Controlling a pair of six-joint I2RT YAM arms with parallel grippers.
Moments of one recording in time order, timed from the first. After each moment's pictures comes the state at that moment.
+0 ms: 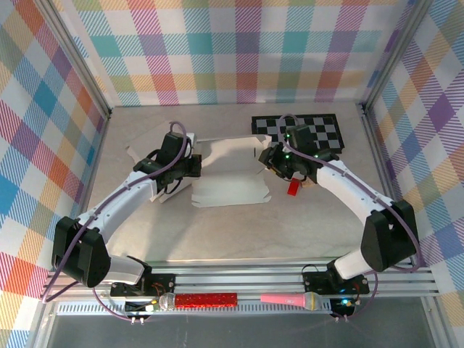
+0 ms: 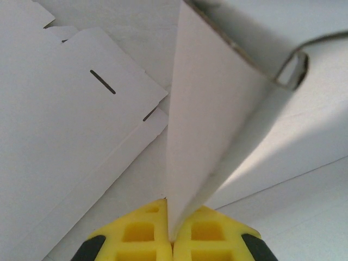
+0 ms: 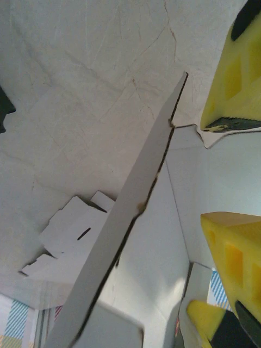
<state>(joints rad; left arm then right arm) -0.44 1.37 1.08 -0.50 -0.02 -0.34 0.44 1.48 1.13 -0.46 -0.34 0.93</state>
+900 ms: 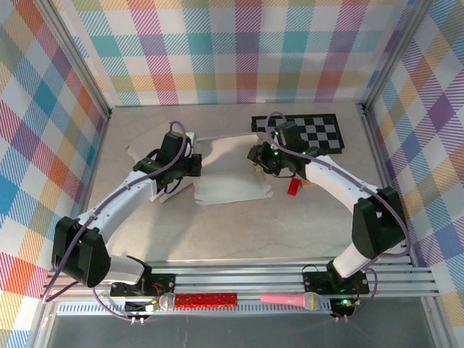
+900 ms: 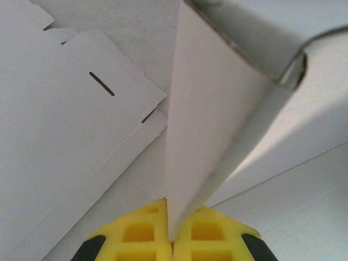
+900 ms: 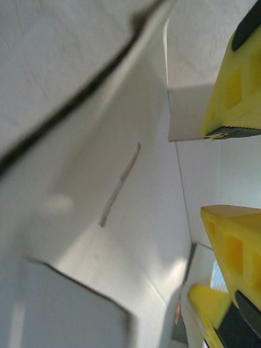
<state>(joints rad) -0.44 1.37 1.08 -0.49 -0.02 -0.34 0.49 1.59 1.19 -0.34 -0.41 0.97</state>
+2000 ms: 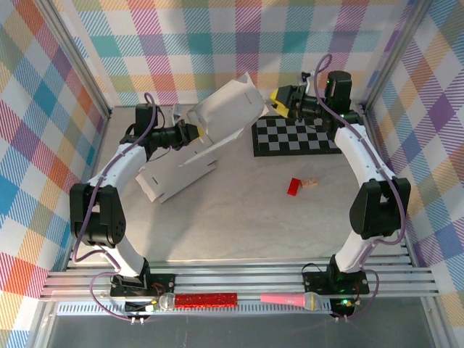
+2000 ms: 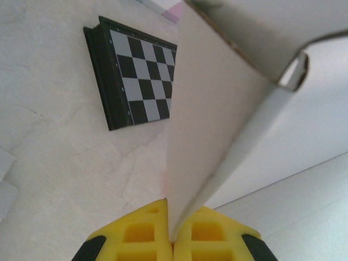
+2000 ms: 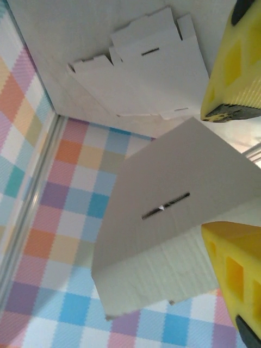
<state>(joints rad) -0.11 1.67 1.31 -0.23 0.88 -0.61 0.13 1.73 1.59 -0.11 -1.07 0.96</state>
